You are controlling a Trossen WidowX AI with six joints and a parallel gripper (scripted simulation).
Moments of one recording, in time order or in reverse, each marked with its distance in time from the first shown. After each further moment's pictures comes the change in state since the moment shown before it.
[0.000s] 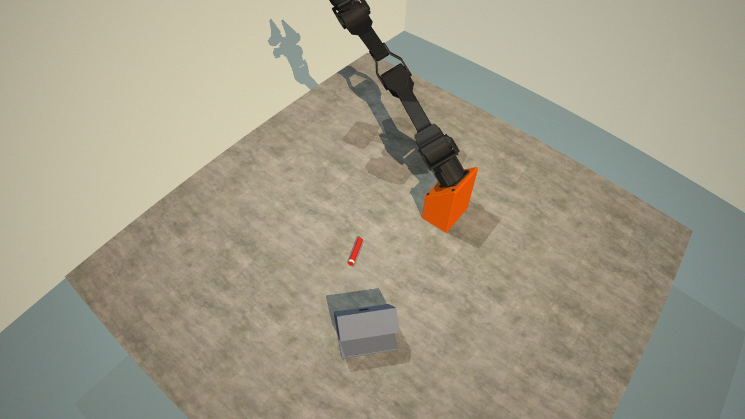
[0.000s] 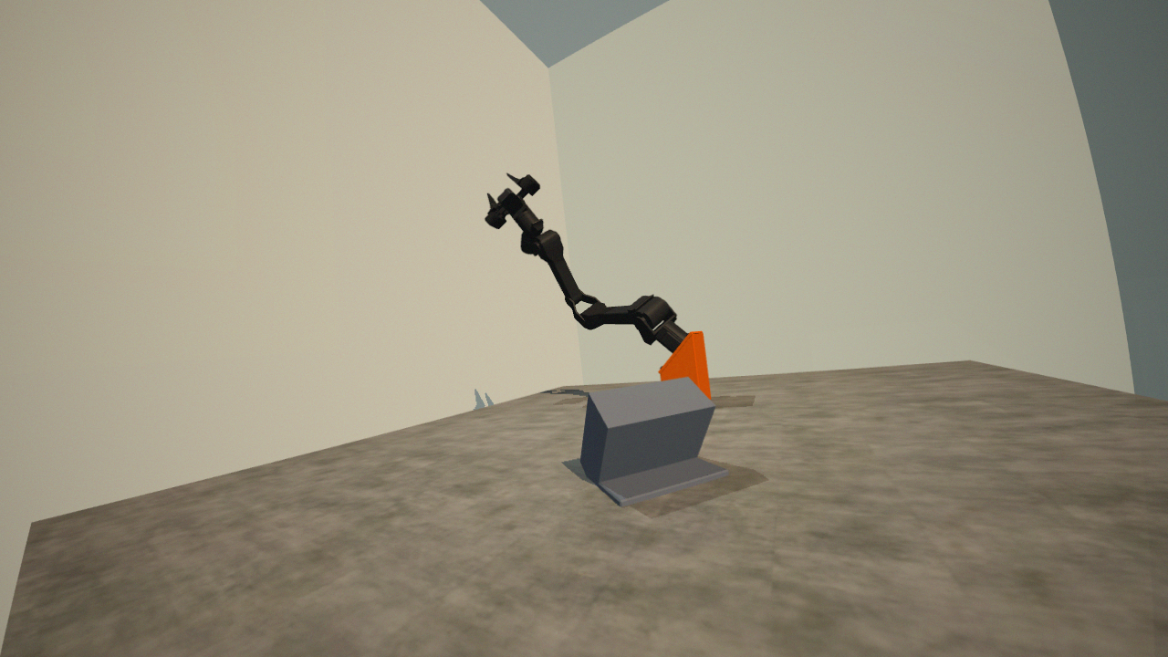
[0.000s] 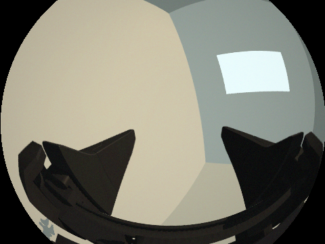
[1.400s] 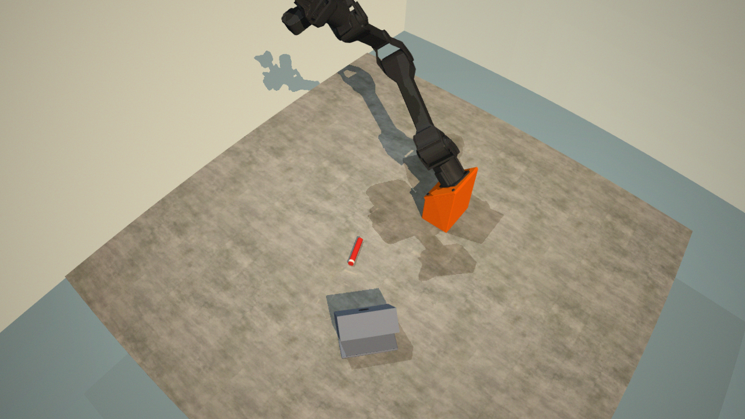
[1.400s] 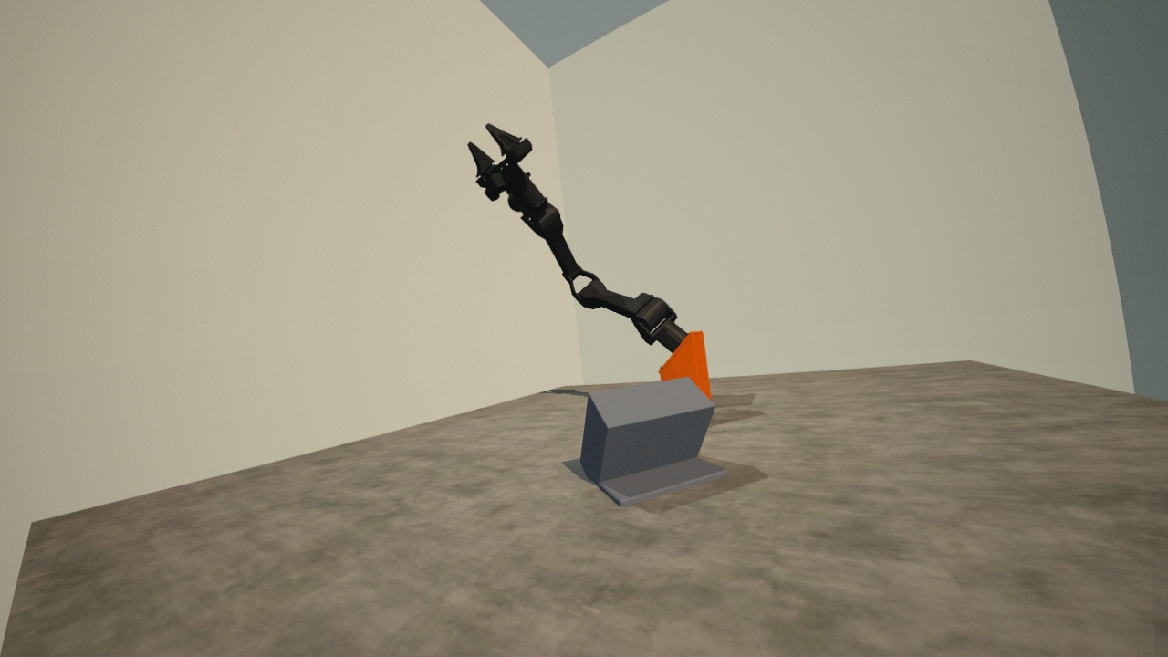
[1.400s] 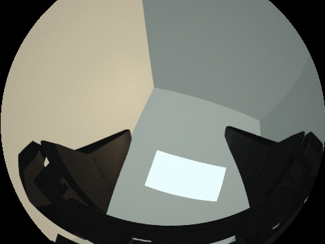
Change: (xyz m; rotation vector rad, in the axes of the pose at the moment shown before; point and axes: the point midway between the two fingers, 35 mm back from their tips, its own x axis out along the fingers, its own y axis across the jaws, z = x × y) arm -0.046 -0.069 0.221 -0.732 -0.639 -0.331
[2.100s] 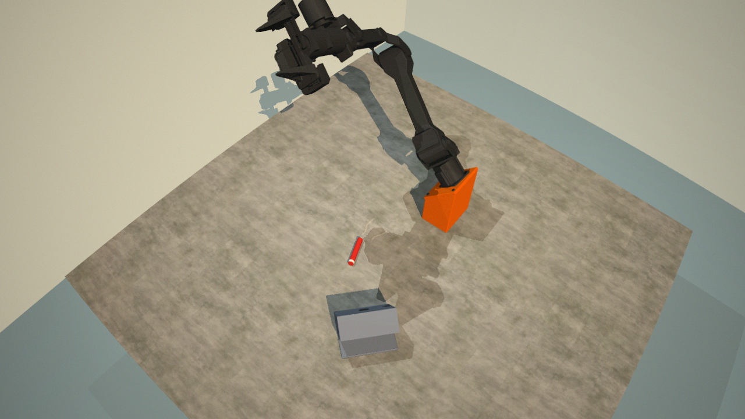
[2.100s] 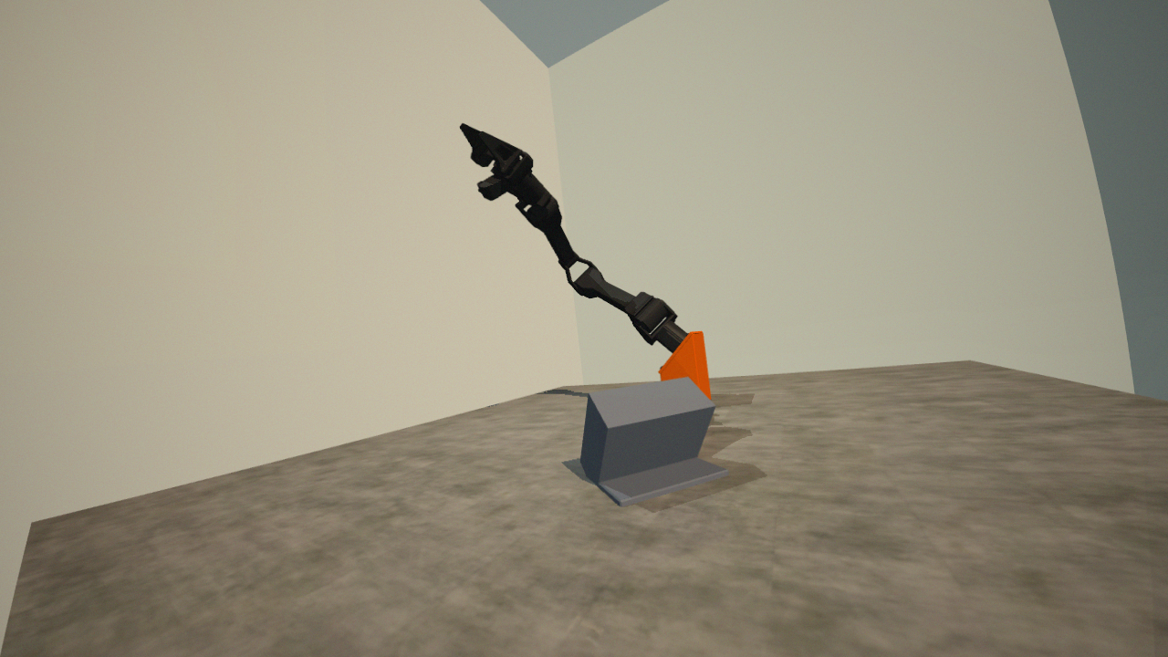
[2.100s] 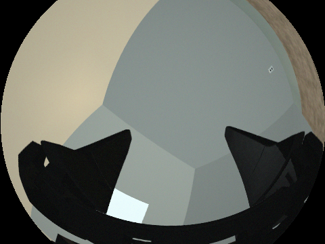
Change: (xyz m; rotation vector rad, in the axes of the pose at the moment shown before) arm 0.010 -0.108 0.093 -0.500 -0.263 -0.357
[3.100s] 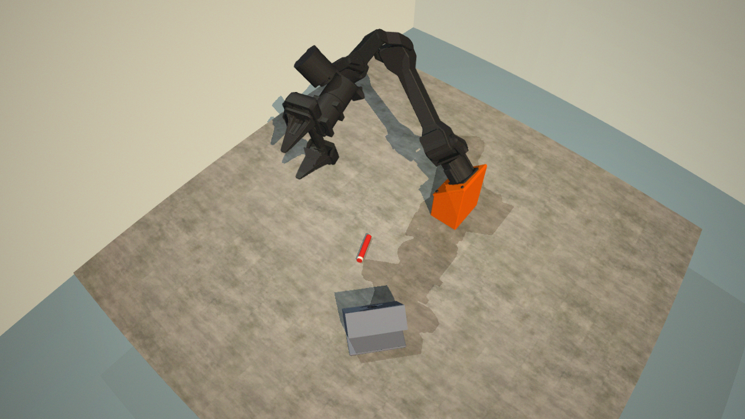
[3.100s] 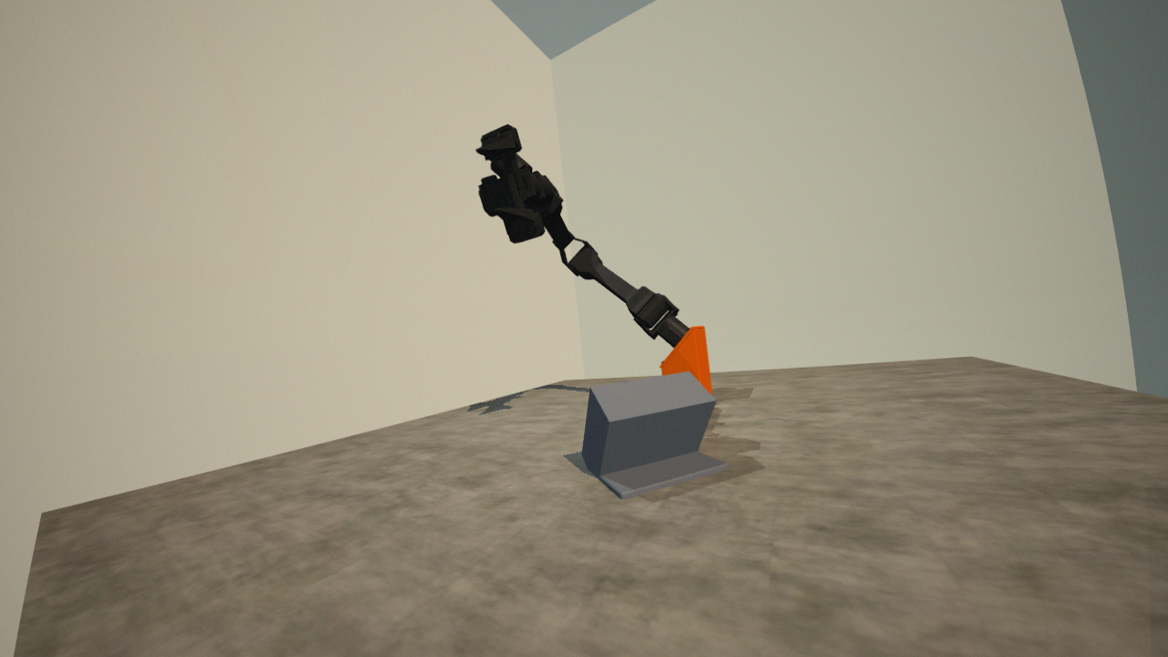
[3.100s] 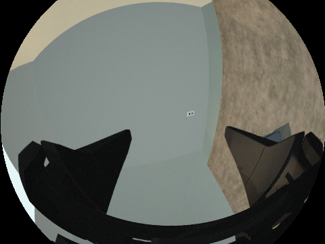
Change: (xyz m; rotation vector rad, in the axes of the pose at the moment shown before) arm 0.020 -0.180 0.067 -0.725 -0.110 -0.639
